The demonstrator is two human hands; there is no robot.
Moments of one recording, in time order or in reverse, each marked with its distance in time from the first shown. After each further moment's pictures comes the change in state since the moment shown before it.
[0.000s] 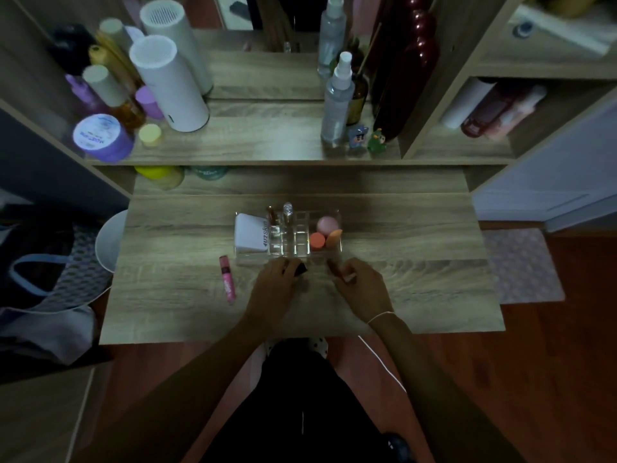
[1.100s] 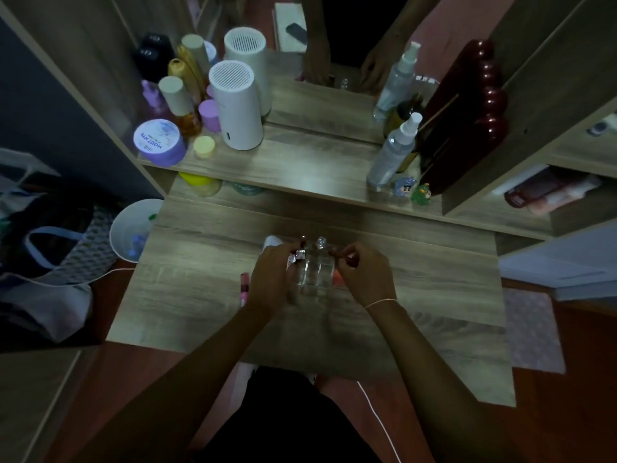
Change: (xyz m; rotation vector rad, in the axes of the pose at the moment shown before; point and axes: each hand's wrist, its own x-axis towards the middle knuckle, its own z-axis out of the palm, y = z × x) left_hand 0.043 -0.019 -0.067 -0.402 0.289 -0.269; right_hand 0.066 -0.103 -0.016 -0.161 0.047 -0.195
